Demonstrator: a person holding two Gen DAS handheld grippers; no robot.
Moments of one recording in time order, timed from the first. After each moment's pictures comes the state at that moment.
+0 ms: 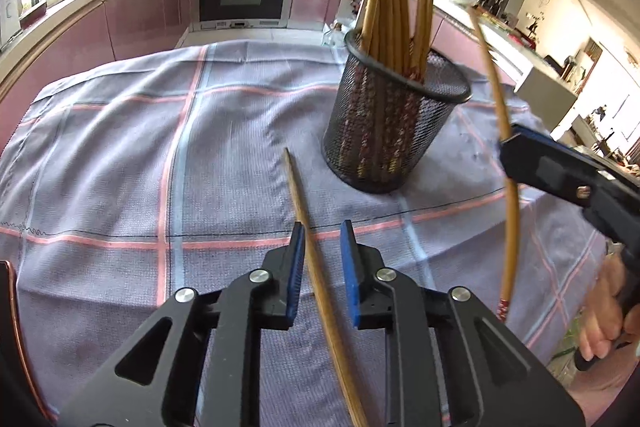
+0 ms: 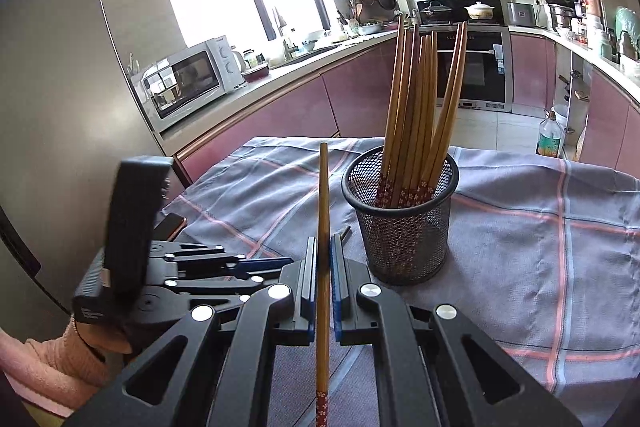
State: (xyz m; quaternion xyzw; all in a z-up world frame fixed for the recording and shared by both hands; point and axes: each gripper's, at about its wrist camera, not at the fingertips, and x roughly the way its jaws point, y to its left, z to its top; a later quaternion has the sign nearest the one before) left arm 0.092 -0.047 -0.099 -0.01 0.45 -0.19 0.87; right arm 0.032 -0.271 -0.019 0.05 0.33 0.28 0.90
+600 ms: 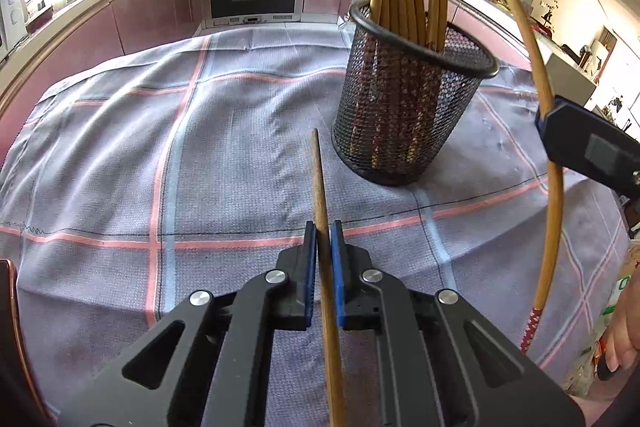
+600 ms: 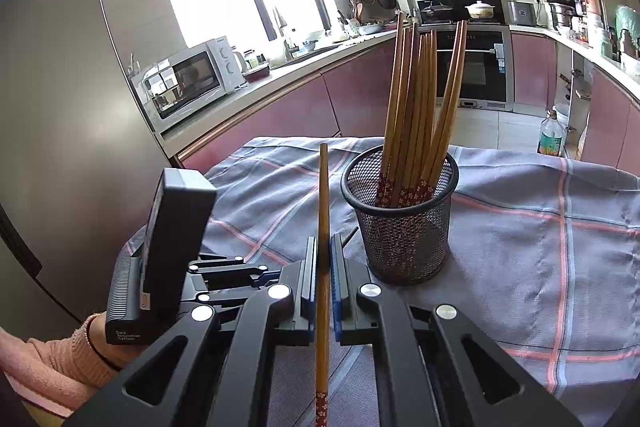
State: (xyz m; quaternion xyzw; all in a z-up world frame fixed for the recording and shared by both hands) left arm 0.097 -0.057 -0.111 0.01 0.45 -0.17 0.88; right arm 0.032 -0.274 -0.018 0.06 0.33 0.28 0.90
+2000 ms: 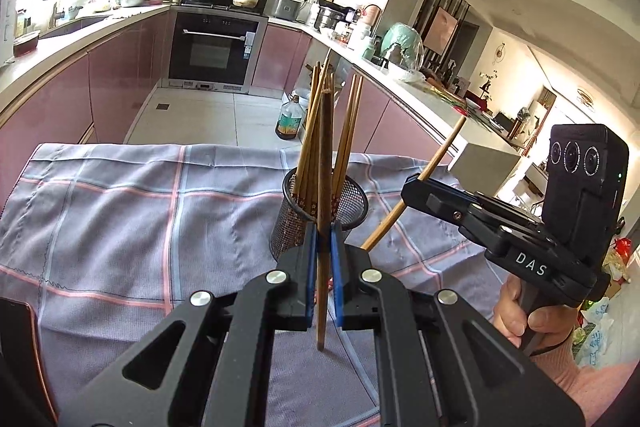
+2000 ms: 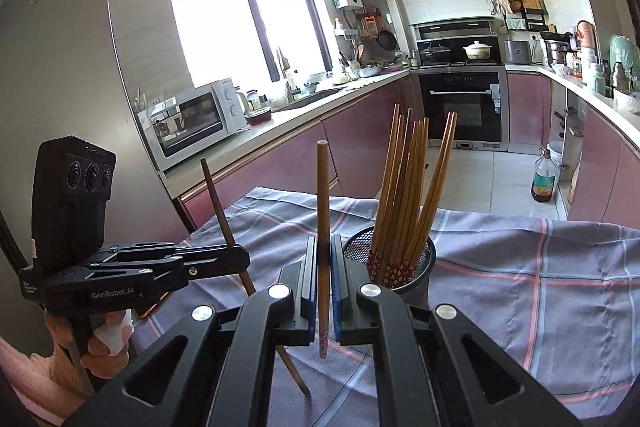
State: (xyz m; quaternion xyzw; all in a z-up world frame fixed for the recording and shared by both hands) left arm 0.051 -0.024 0.014 -0.09 0.33 -0.27 0.90; right arm 0.032 -0.289 0.026 0.06 0.25 0.28 0.93
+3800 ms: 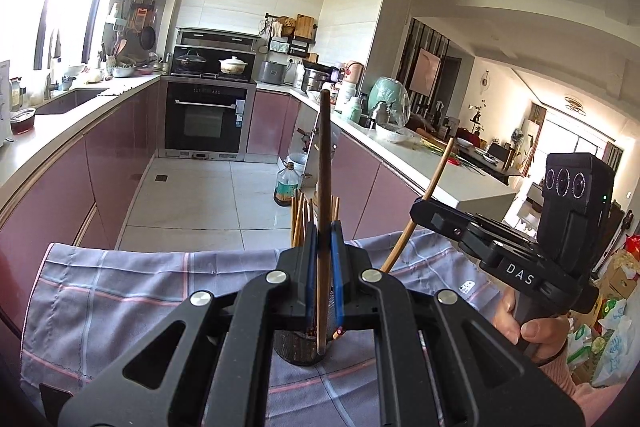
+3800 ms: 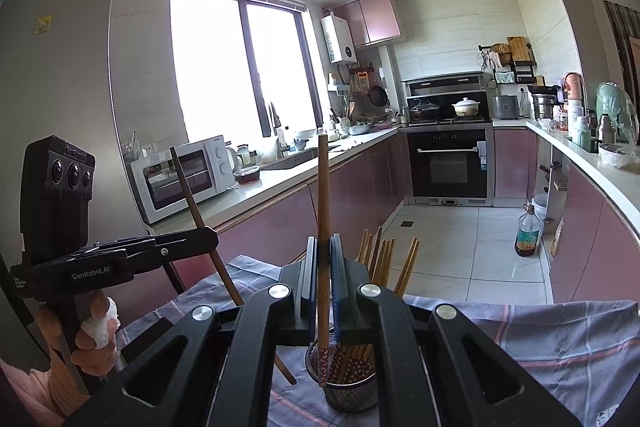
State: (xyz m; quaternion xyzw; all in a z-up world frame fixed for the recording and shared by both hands) left arm 0.050 -0.028 0.112 -0.07 0.21 -0.27 0.94; right arm 0.044 -0.310 0.086 0.06 0.15 0.25 0.95
